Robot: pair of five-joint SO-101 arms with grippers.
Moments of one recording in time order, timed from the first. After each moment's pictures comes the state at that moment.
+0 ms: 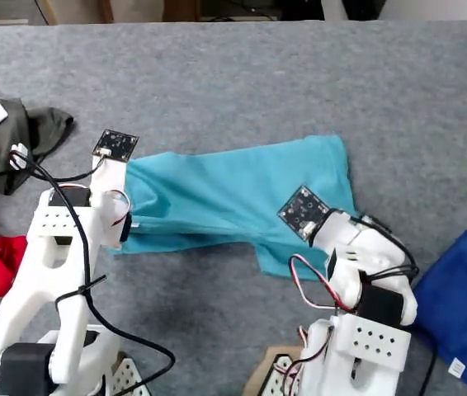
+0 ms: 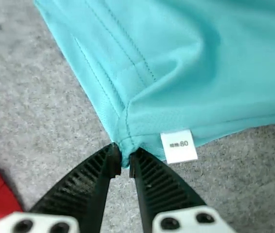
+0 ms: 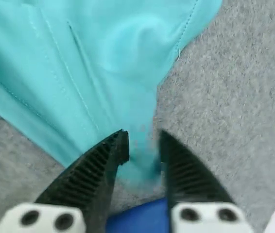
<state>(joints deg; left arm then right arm) -3.8 -25.2 48.6 60.3 -24.1 14.6 -76.9 74.9 59.6 61.5</state>
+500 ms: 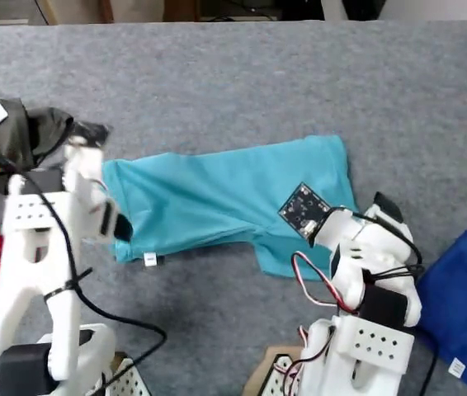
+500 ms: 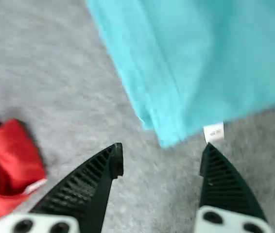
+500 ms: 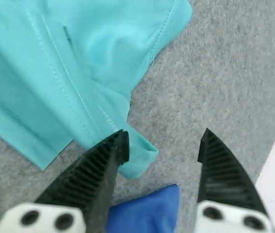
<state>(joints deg) -10.7 -25.4 34.2 78.0 -23.7 15.1 -76.9 71.2 59.5 63.6</state>
